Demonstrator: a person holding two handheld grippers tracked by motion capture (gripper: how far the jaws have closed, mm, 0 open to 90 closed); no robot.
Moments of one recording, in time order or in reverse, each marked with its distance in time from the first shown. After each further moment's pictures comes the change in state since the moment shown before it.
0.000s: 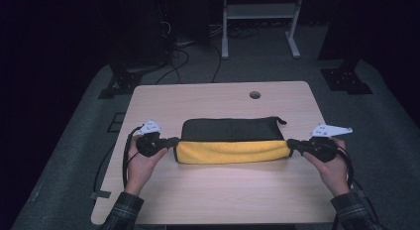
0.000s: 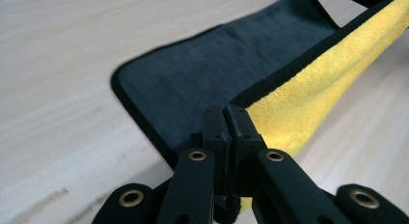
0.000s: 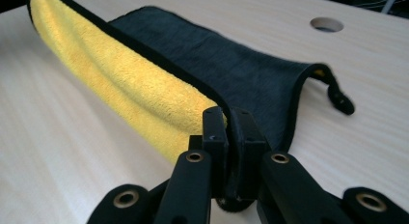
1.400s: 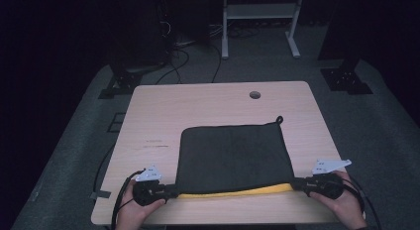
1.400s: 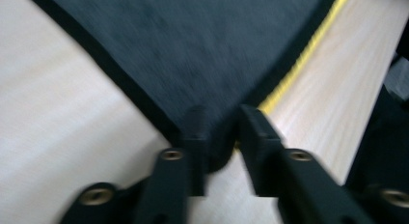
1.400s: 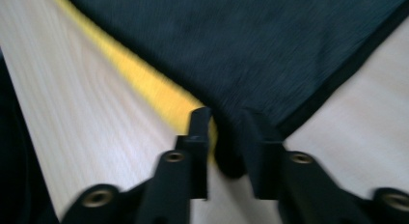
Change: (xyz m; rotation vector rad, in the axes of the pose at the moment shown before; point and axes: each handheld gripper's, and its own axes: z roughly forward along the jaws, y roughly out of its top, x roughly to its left) left arm -0.061 -0.088 -0.033 0.137 -0.132 -0.009; right arm 0.040 -0.071 -0.023 0.216 0.139 -0.024
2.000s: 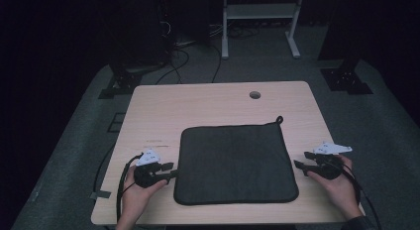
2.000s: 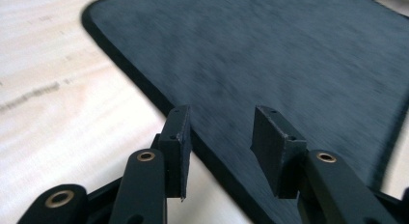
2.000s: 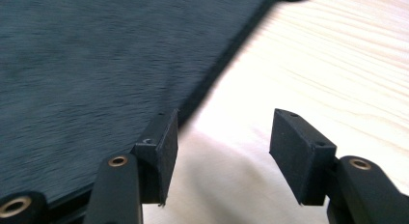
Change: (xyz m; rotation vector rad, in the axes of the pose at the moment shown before) left arm 0.031 0.030 0.015 -0.083 0.135 0.007; right arm -0.048 0.014 0.015 -0.071 -0.324 0.083
